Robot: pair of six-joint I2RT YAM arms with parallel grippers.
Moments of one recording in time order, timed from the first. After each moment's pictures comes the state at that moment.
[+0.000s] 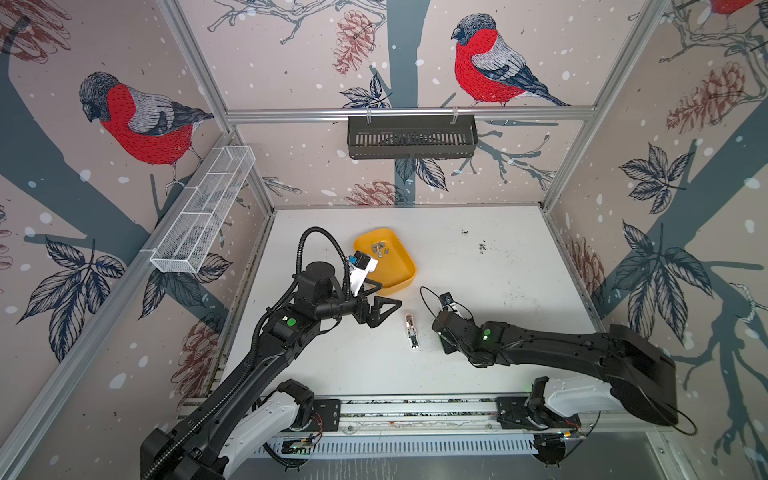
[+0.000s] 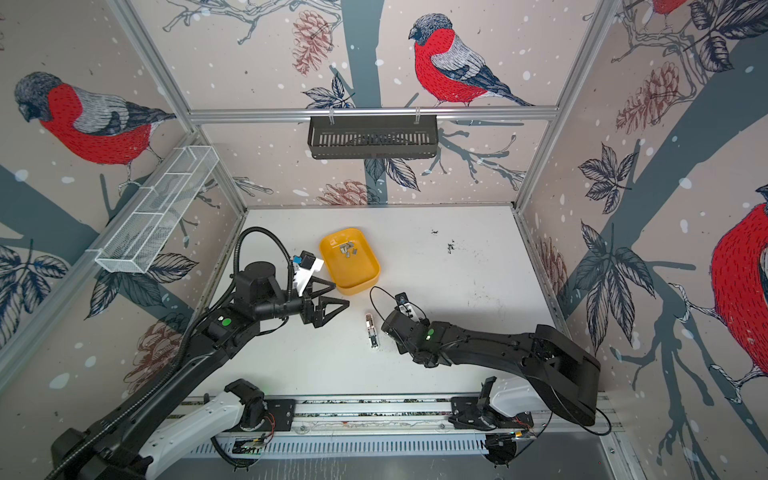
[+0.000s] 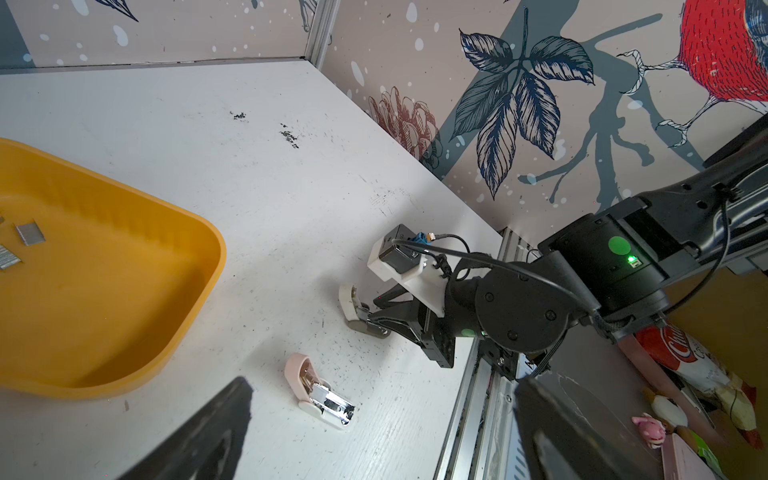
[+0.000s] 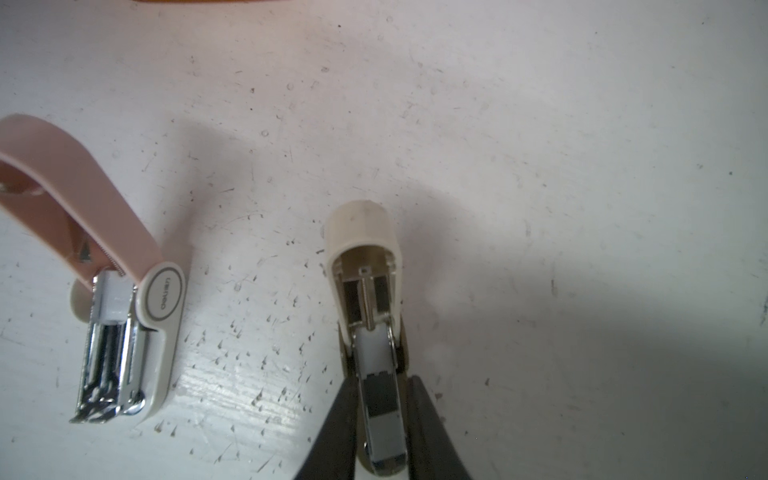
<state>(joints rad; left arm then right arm) -0.48 0.88 0.74 -0.28 0.68 -0.21 1.07 1.33 0.61 -0.36 0.41 0.58</state>
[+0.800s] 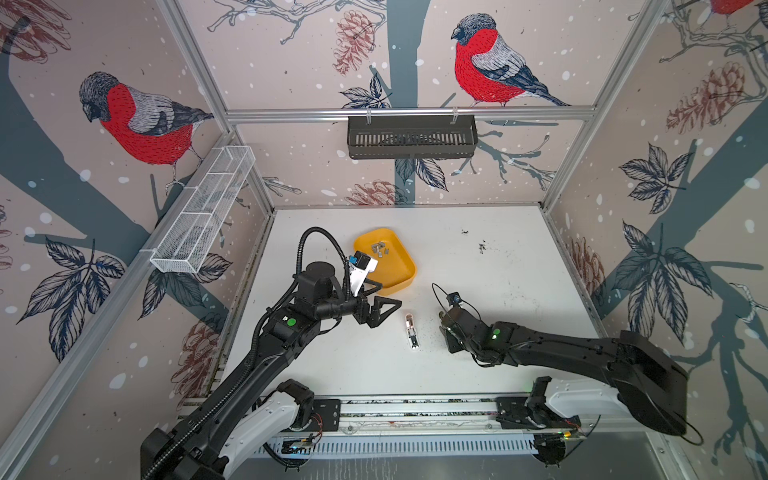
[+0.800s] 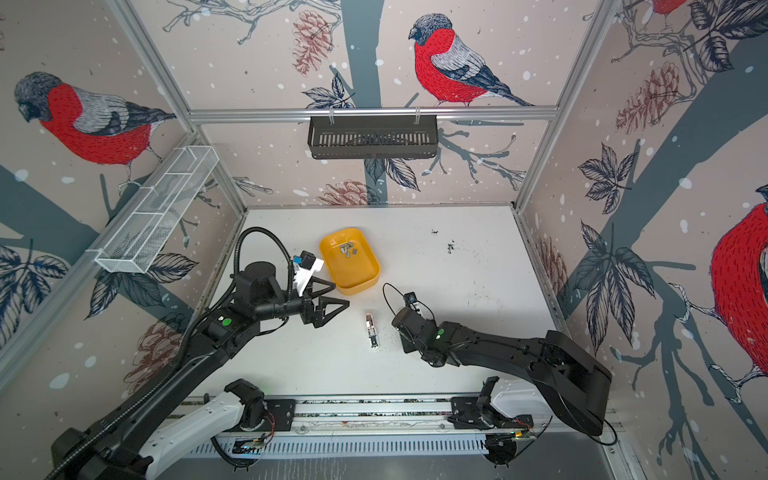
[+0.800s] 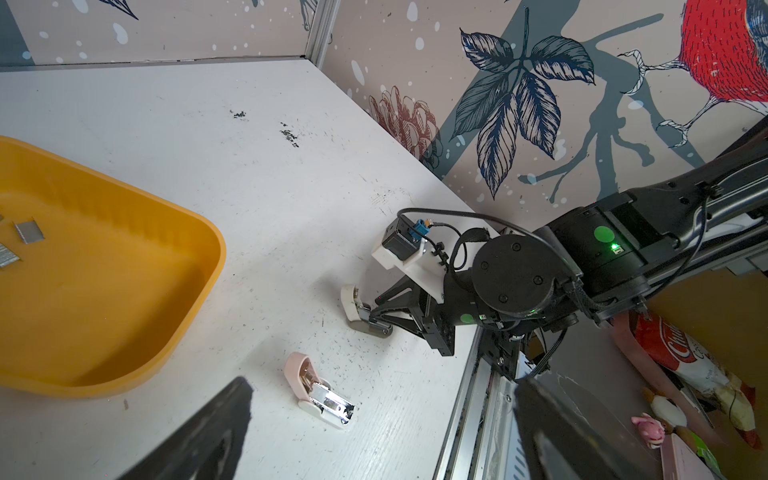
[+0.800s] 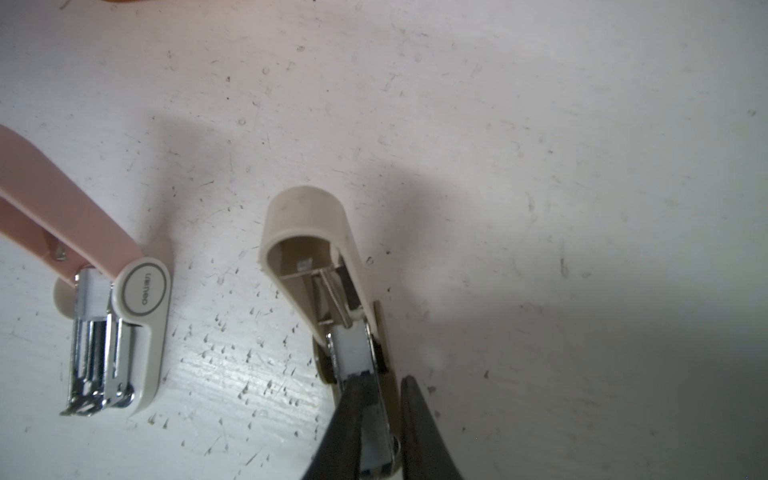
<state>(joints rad) -0.48 0.88 0.74 -0.28 0.68 -0.21 1.00 1.28 0.54 -0.30 0.31 0.58</state>
